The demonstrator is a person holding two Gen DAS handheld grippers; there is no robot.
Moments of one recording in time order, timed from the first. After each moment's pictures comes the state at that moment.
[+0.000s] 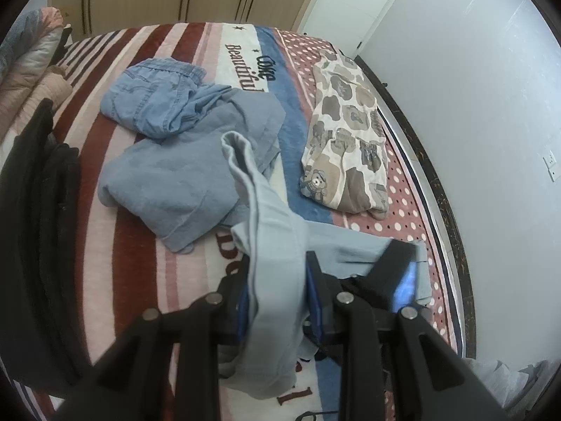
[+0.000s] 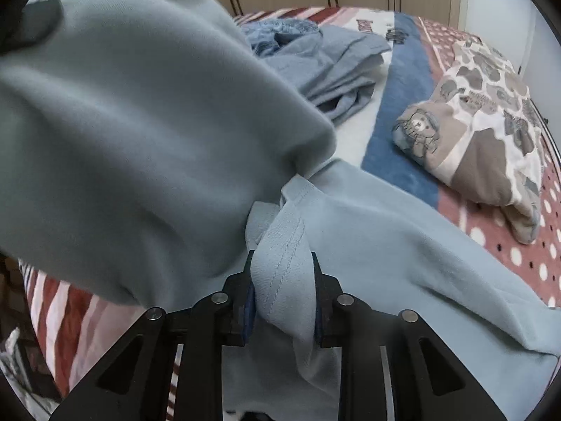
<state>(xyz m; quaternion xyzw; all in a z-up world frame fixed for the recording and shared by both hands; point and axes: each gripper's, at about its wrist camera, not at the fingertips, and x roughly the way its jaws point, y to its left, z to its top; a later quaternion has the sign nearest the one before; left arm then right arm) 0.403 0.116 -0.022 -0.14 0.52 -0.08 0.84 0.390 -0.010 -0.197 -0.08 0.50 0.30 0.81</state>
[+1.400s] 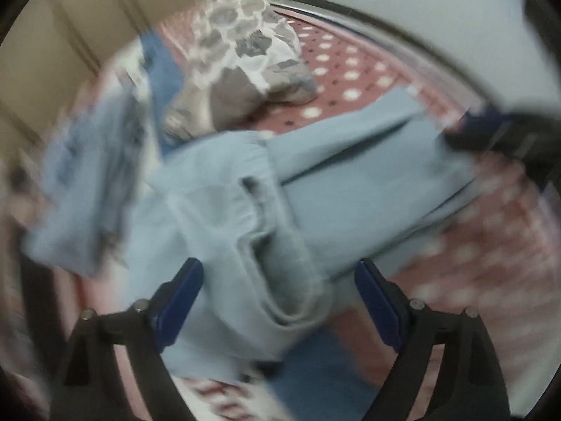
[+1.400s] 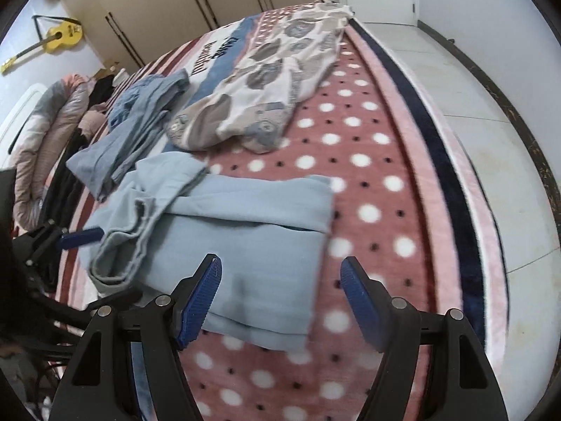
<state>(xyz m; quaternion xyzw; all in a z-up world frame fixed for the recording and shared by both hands) 0.367 -0.126 -0.148 0.23 0.52 -0.09 0.82 0.369 -0.285 -0.160 0.05 0.51 0.15 0.85</state>
